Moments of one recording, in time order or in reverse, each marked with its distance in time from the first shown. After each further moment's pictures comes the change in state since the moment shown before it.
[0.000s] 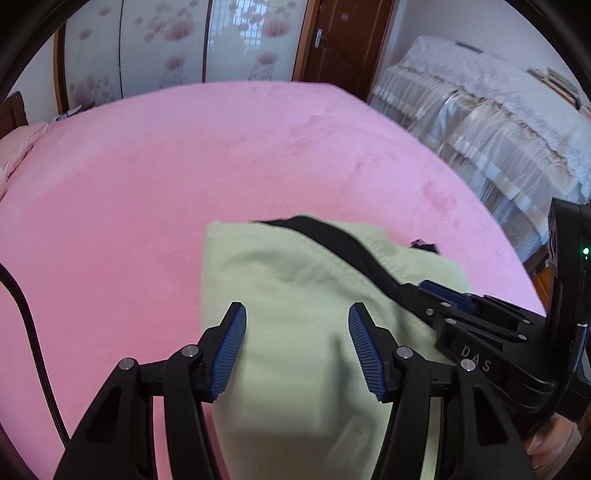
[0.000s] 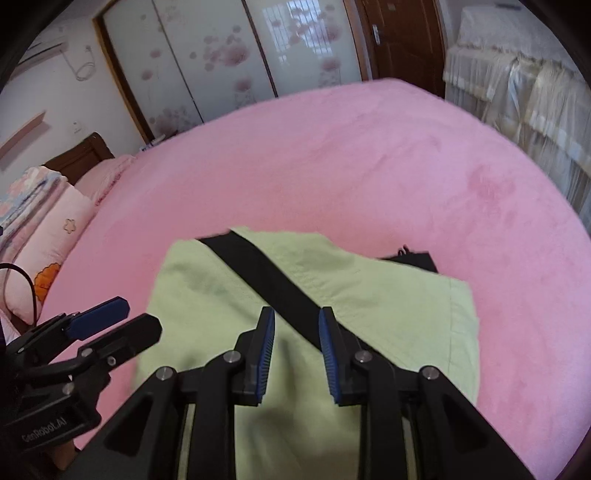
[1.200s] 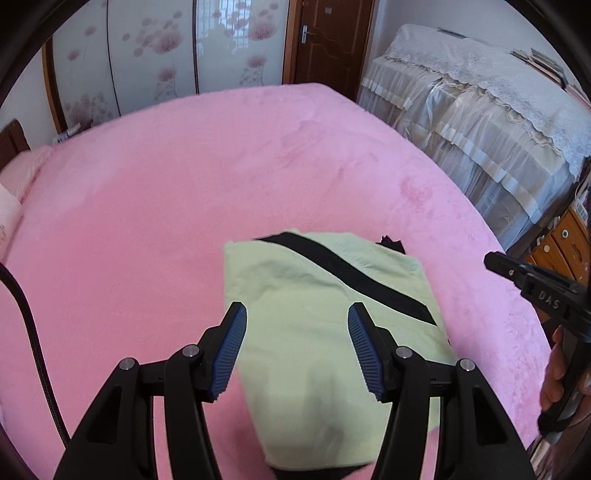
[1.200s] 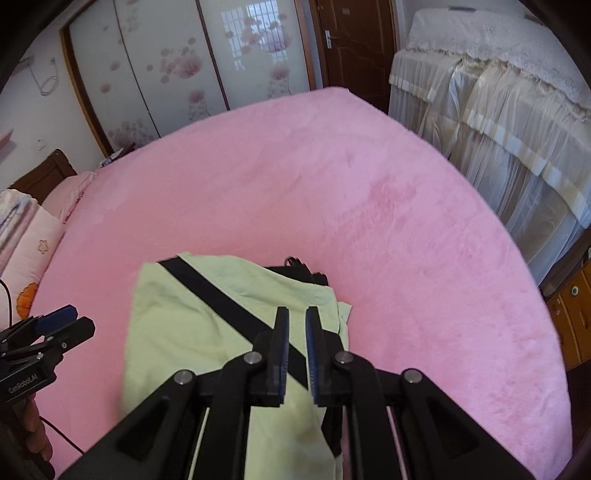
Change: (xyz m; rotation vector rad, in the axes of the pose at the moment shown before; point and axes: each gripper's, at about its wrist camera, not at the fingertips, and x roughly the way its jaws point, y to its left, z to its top) left arm -0.130 -0.030 0.004 0.098 0.002 0.043; right arm -0.157 -0.037 0.009 0.060 -0.069 -0.107
